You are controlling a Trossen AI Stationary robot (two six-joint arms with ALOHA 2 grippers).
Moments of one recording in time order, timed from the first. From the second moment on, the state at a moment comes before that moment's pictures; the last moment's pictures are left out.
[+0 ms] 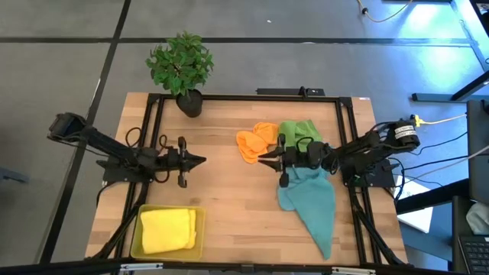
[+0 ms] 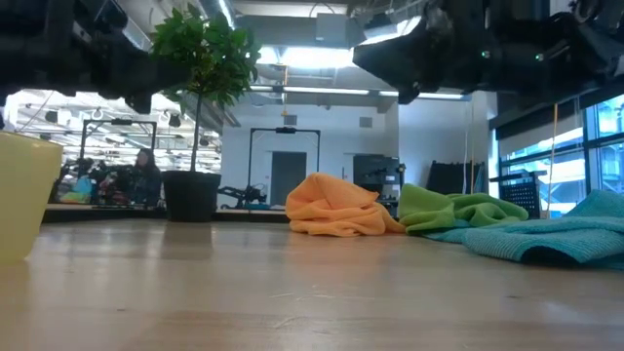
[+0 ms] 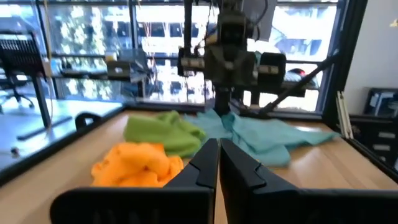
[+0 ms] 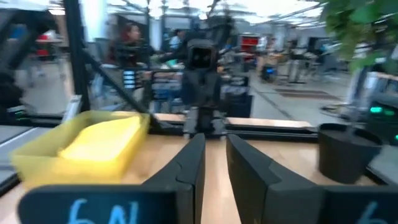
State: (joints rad) left arm -0.27 0.84 0.01 0.91 -0.42 -0.01; right arm 0.06 1.54 0.44 1.19 0.01 -0.04
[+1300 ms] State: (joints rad) left arm -0.27 0.69 0.12 0.76 -0.31 0.05; right arm 0.03 1.28 0.28 1.21 0.04 -0.08
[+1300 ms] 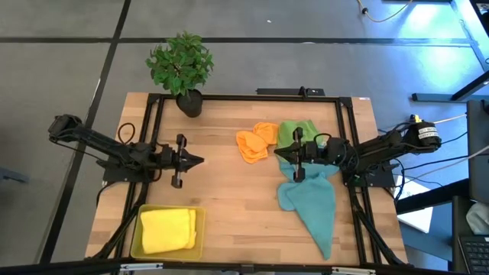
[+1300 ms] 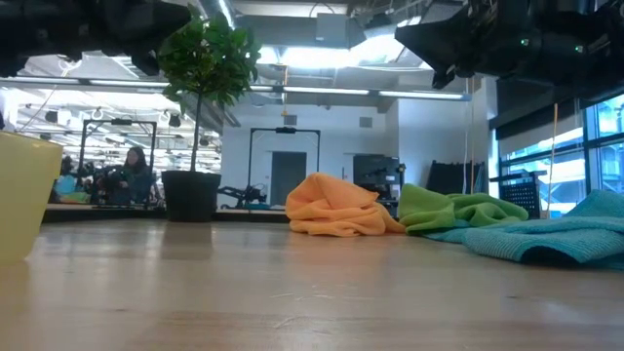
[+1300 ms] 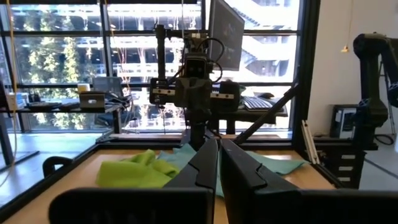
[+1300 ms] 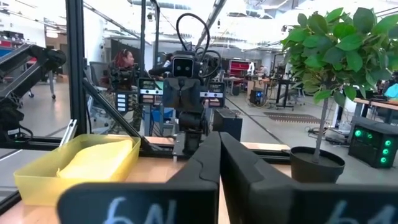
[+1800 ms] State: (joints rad) left arm -0.27 0.69 0.12 0.74 -0.31 0.06; right arm 0.04 1.28 0.28 1.21 0.03 -0.04
